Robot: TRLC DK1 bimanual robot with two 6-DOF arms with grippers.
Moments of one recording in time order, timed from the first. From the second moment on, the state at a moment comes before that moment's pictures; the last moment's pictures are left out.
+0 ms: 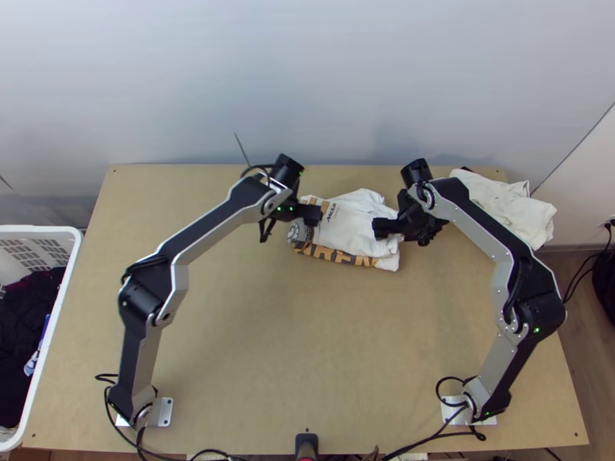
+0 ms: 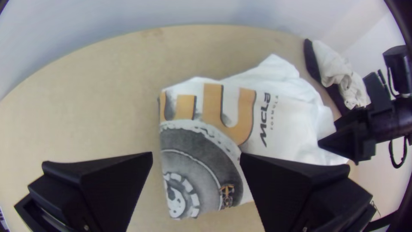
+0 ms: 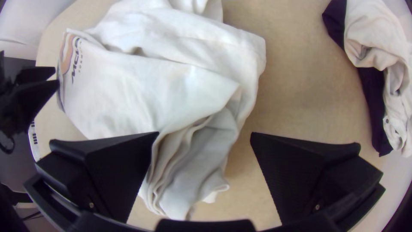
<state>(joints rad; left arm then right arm) -0.59 2.17 1.97 -0.75 0.02 -0.35 0.29 1.92 1.54 -0.93 -0.13 0.24</state>
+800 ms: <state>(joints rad) -0.59 2.18 2.07 -0.81 -0.05 -0.34 0.45 1.67 1.49 -0.80 0.10 0.09</state>
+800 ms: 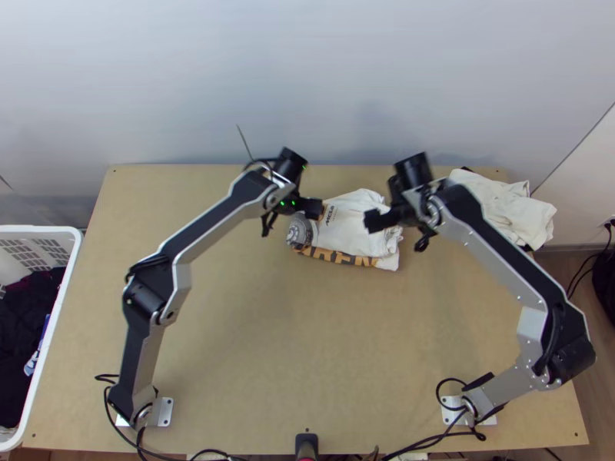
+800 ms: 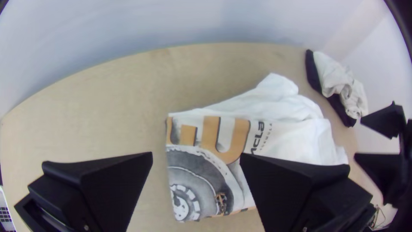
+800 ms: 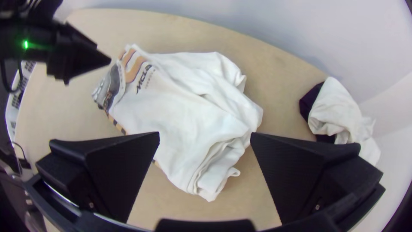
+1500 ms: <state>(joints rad) -0.48 1.80 1.95 -0.93 -0.05 -0.38 0.74 1.81 1.40 -0.77 0.21 -0.26</state>
